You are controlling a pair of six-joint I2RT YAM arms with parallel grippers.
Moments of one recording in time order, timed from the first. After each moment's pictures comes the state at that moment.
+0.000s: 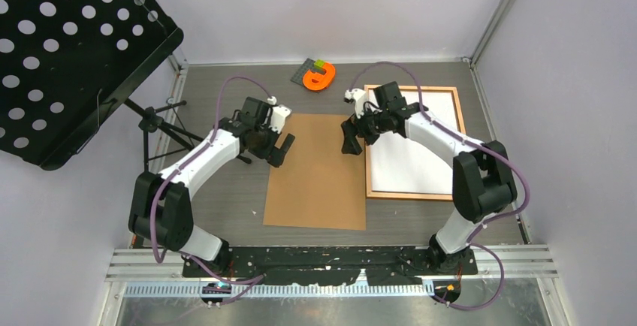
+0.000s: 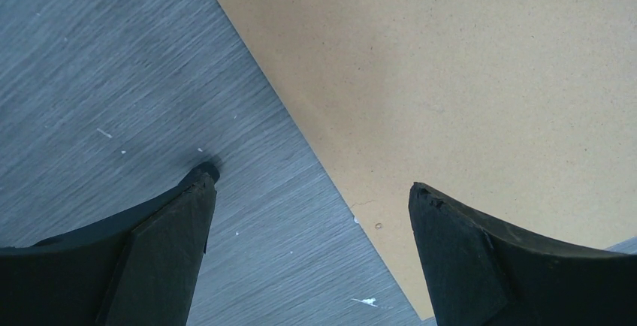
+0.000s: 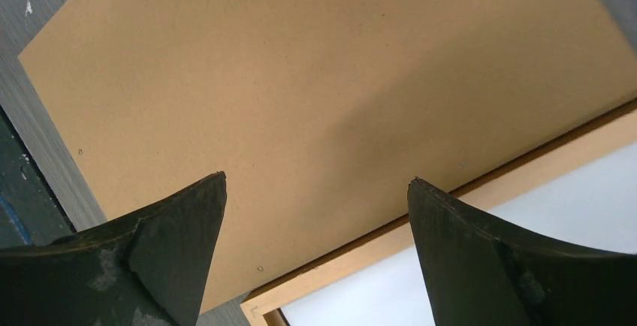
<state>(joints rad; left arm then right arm) -0.40 1.48 1.07 -0.62 0.07 0.18 0.37 1.66 1.21 -0.45 -0.54 -0.27</state>
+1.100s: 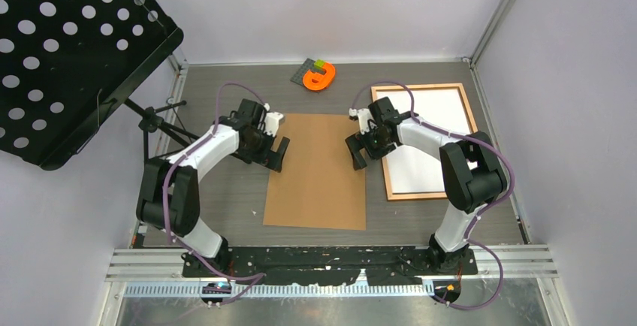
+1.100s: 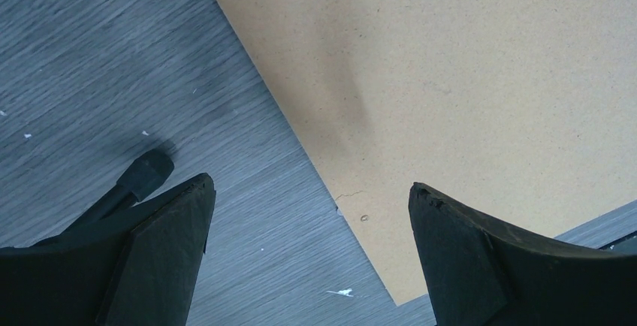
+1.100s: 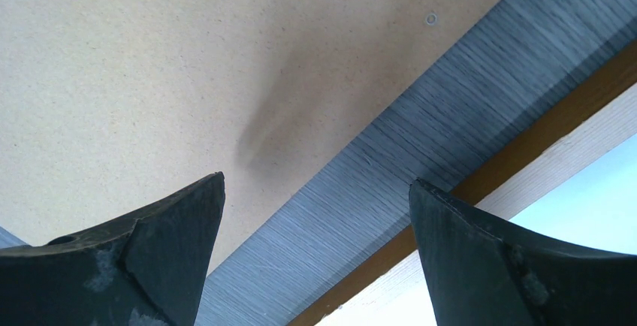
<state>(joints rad) -0.31 1.58 1.06 -0.66 0.21 0.13 0.40 1.77 1.12 -0.51 -0.27 -0.14</state>
